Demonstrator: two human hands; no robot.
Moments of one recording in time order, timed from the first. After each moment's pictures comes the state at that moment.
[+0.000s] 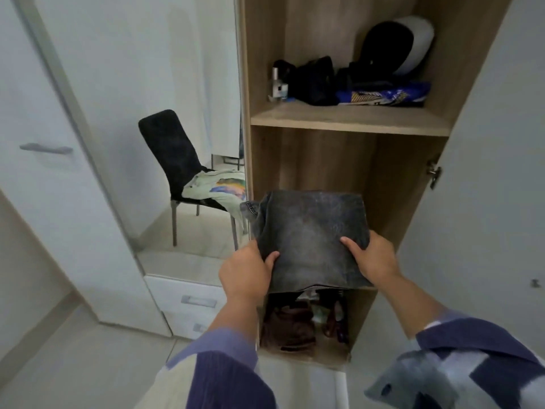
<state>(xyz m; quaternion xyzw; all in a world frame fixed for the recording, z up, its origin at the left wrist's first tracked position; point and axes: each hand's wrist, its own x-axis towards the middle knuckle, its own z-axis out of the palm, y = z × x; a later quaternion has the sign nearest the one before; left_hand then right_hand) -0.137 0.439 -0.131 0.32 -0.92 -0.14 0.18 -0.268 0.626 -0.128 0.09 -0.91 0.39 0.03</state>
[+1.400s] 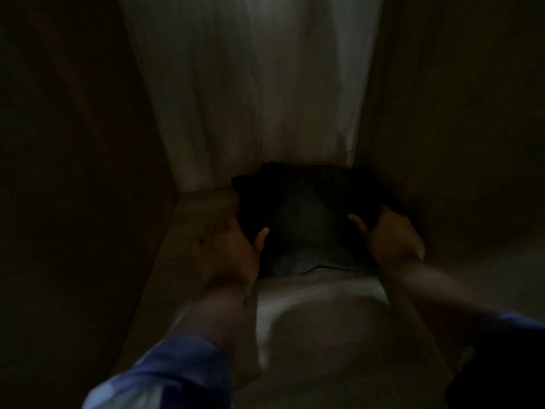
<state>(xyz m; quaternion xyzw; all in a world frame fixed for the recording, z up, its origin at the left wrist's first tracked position) -0.690 0.333 -0.437 0.21 -0.95 -0.11 0.18 -0.743 0.561 -0.415 -0.08 -0.96 0.25 0.09</state>
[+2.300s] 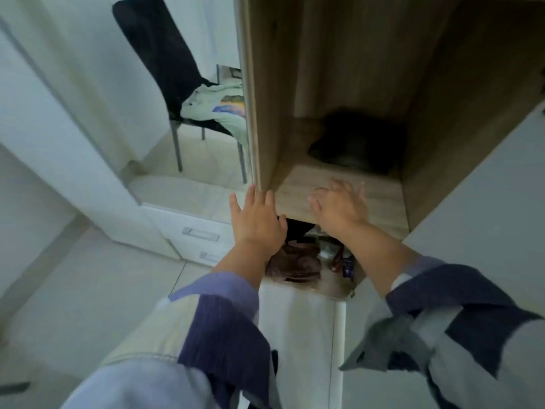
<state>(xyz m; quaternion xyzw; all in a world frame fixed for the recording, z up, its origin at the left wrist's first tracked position) -0.207 0.417 -0.208 0.25 -0.97 -0.03 0.01 -0.306 0.534 -0.191 0.29 -0.96 0.03 -0.04</state>
